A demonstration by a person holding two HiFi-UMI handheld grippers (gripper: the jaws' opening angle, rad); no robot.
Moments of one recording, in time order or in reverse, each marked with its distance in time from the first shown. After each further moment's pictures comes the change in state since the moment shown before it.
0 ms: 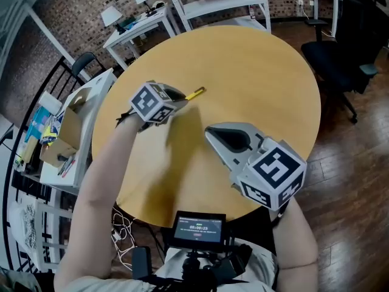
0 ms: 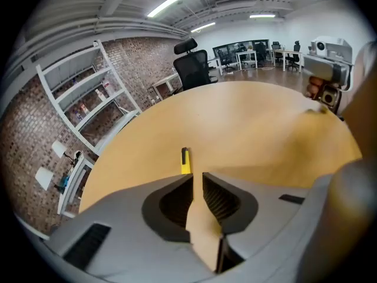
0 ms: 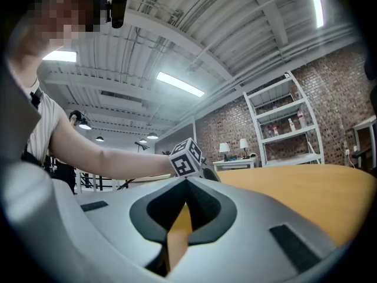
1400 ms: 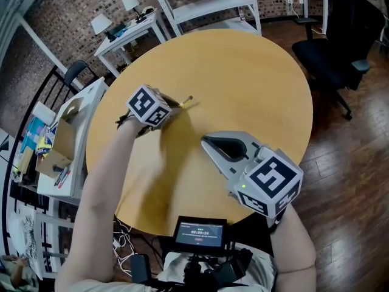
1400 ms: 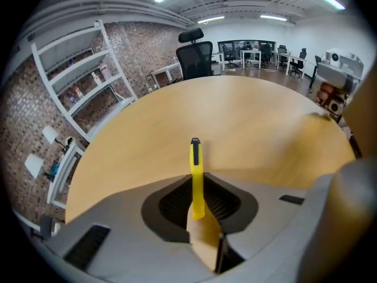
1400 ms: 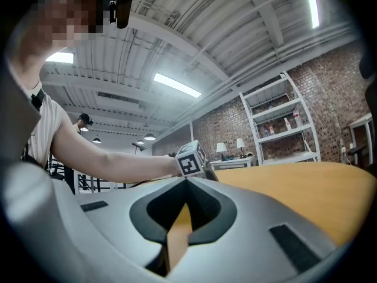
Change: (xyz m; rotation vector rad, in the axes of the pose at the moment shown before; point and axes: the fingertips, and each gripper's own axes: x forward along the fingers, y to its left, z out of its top) left arm 0.024 0.004 -0.004 -0.090 0.075 -0.060; right arm -0.014 -0.011 -0.006 0.017 -0.009 -0.026
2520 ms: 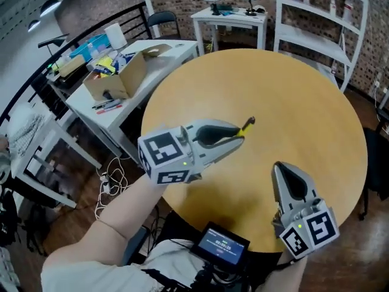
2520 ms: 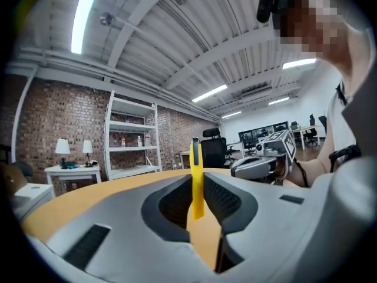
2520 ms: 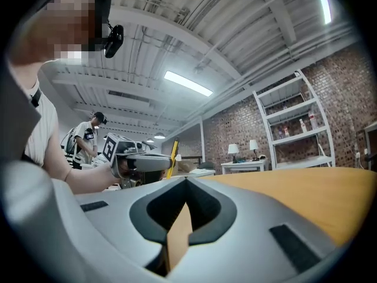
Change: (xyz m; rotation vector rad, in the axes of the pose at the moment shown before) left arm -0.234 -0.112 -0.019 -0.260 -0.936 0.206; right arm 0.035 0.046 0.023 -0.051 0.014 0.062
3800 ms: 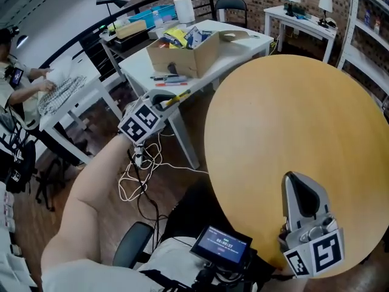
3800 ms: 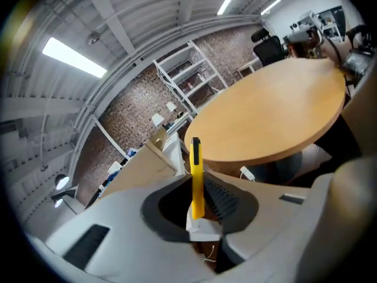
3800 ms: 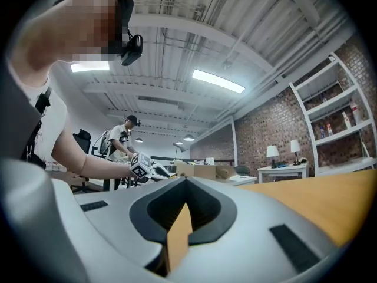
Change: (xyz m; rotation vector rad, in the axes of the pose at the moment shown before) left arm -0.374 0.201 -0.147 0.288 0.805 0.718; right arm 0.103 0.141 0.009 -0.080 -0.047 0.323
